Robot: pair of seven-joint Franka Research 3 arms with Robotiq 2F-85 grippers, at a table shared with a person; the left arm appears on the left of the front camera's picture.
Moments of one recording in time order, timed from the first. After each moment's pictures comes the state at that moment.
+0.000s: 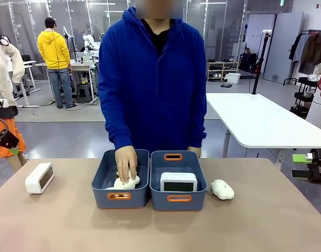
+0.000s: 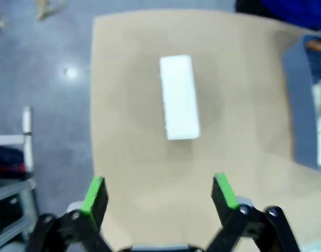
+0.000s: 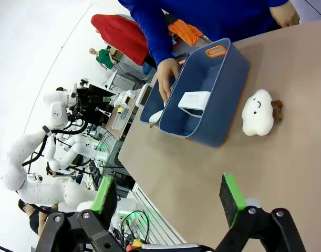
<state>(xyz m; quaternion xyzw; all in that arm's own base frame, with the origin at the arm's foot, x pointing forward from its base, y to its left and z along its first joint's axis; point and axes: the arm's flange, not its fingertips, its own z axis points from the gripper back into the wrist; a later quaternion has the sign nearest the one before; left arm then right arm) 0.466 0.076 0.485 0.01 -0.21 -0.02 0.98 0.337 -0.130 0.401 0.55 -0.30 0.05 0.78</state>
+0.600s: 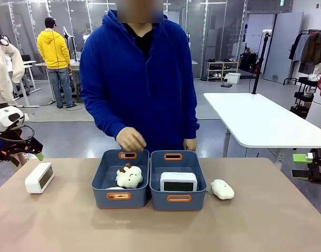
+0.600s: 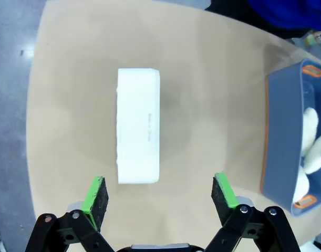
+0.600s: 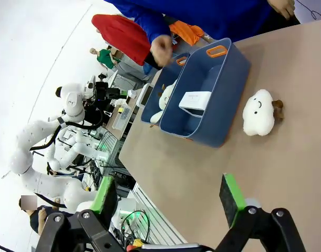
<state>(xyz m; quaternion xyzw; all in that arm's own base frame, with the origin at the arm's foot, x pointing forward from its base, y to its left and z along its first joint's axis) 0.529 0.060 0.419 -0.11 -0.18 0.04 0.98 0.337 -0.130 0.401 0.55 -0.30 0.05 0.78</state>
